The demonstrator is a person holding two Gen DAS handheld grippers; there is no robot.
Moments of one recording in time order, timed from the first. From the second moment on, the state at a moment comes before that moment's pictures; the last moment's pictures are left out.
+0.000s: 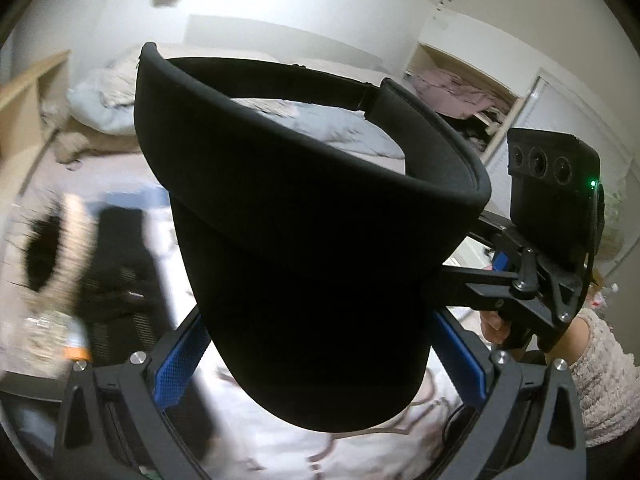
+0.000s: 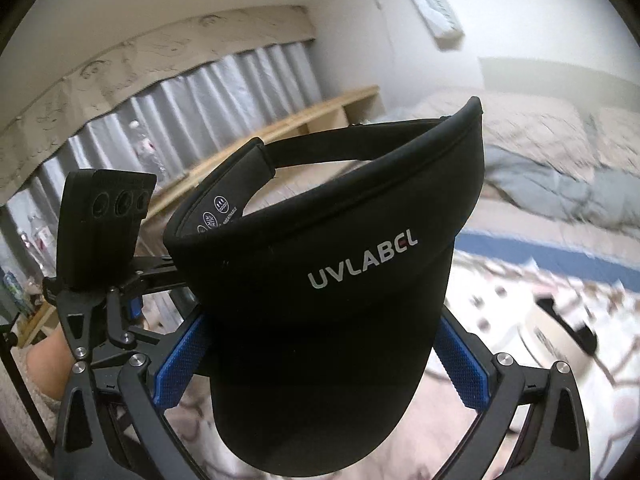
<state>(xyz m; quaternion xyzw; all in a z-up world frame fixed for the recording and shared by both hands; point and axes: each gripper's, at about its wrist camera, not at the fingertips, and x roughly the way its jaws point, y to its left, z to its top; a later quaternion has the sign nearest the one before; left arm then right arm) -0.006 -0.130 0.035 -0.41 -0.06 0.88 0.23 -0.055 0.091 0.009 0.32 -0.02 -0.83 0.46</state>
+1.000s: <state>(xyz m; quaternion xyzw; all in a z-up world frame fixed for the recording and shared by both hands) -0.073 -0.334 -0.049 -0.45 -0.17 0.87 0.13 -0.150 -0.112 -0.051 0.39 -0.03 -0.75 0.53</state>
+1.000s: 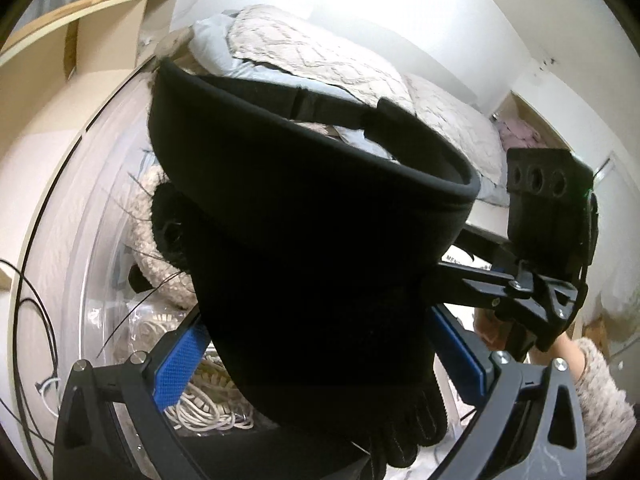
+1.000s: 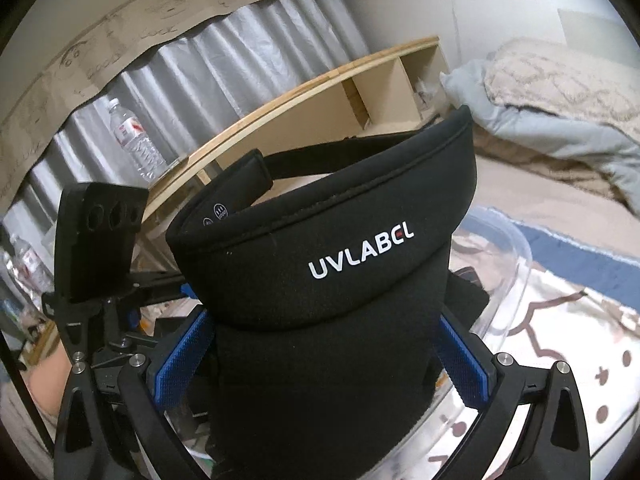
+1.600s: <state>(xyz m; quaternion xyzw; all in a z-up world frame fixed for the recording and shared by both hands) -0.036 -0.328 -0.036 -0.42 -0.12 0.89 0.08 -0.152 -0.079 -0.040 0.38 -0.03 -0.80 0.46</state>
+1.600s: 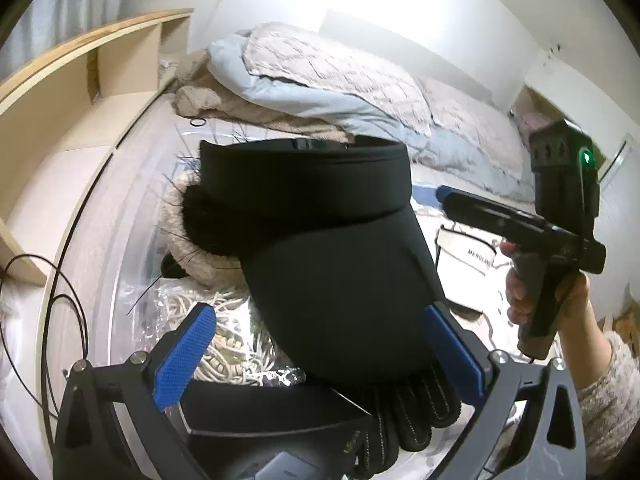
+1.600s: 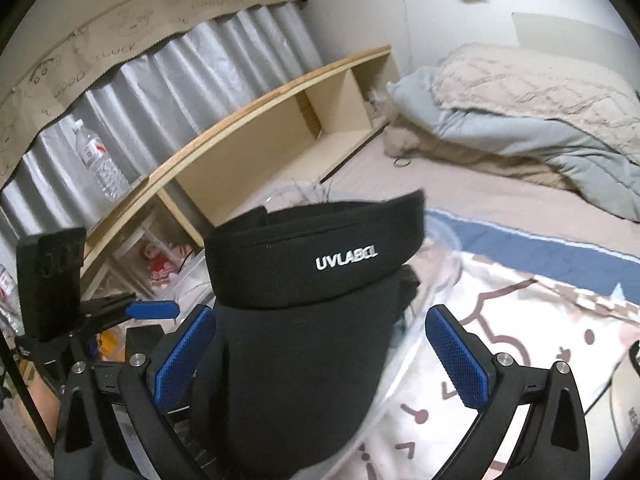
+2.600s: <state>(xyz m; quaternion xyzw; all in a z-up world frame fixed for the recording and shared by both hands) -0.015 -0.313 -0.030 -0.39 -0.10 0.91 0.02 -0.156 -0.090 -0.047 0.41 -0.11 -0.77 0.47</state>
